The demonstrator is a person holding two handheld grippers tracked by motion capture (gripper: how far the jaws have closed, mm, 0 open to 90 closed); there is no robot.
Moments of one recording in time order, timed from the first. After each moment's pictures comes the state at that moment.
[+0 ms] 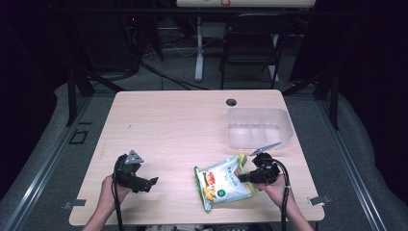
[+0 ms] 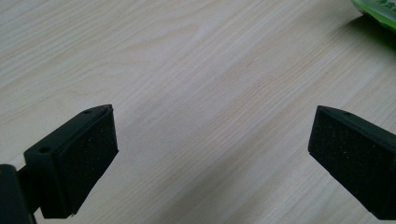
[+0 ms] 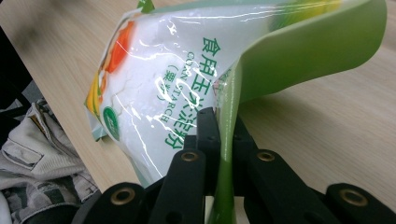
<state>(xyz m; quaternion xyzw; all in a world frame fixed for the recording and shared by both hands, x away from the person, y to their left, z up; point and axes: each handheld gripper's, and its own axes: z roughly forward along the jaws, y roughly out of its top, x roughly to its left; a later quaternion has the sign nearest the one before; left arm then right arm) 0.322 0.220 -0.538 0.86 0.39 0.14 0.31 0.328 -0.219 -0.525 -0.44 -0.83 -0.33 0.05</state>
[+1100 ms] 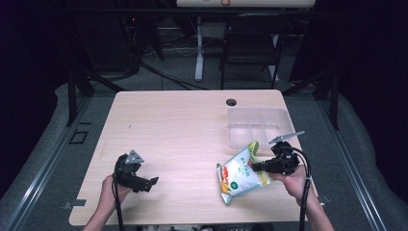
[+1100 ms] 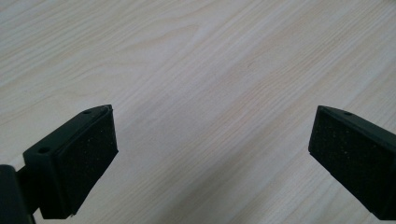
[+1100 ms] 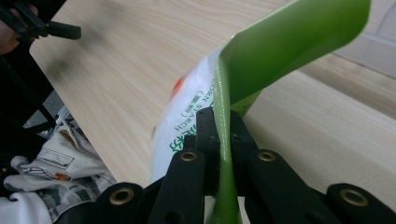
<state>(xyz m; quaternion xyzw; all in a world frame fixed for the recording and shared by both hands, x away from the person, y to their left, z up) 0.323 0.220 -0.539 0.86 0.39 0.13 0.30 0.330 -0.258 -0.474 -0.45 -0.81 -0.37 0.04</state>
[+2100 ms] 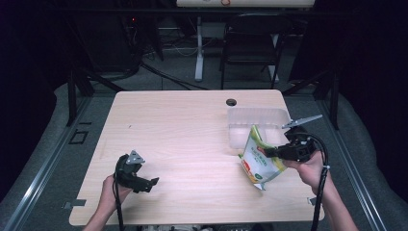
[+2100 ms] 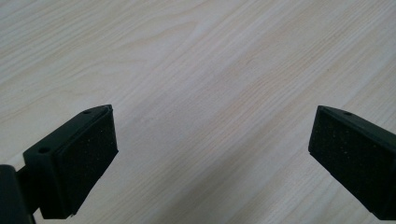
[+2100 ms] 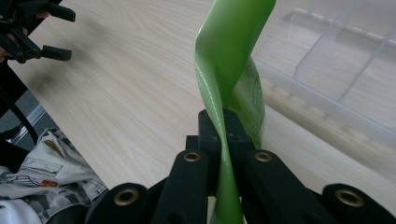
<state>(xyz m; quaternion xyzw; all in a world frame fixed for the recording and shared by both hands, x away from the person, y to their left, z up) 0.323 0.218 -0.541 0.86 0.39 0.13 0.30 0.333 -0.278 -0.413 -0.45 -0.82 -0.35 -0.03</state>
